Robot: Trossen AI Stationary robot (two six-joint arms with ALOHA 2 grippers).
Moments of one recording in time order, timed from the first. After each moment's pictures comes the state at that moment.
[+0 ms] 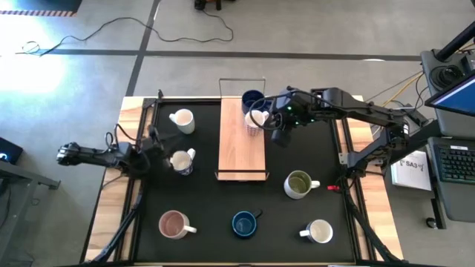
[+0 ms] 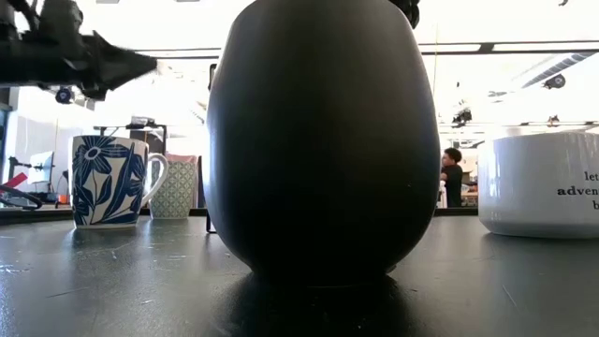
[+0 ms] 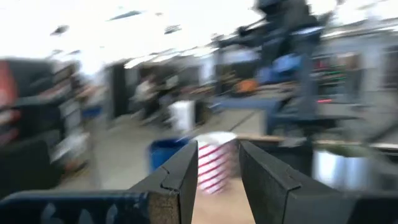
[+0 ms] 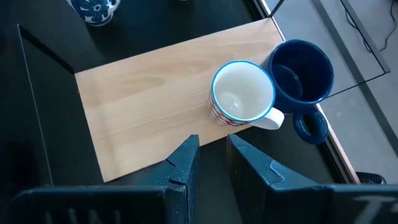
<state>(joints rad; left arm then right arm) -0.14 0.07 0.02 0.29 -0.61 0.16 -0.17 1.51 1.75 -1.17 0.14 0.10</state>
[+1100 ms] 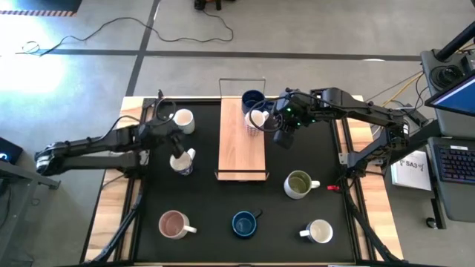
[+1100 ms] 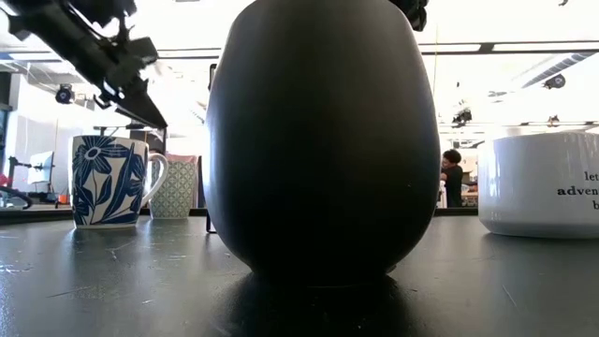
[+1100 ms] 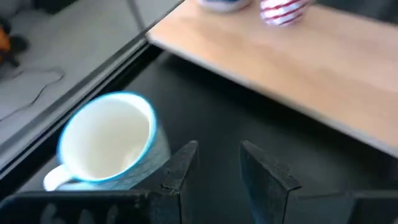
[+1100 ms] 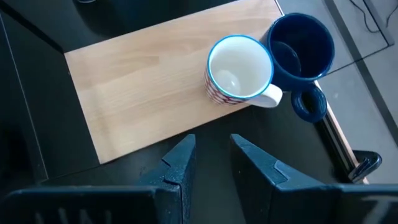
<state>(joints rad) 0.30 0.70 0.55 -0.55 -0.33 -0.15 -0.18 1.51 1.75 -1.25 0.14 0.13</state>
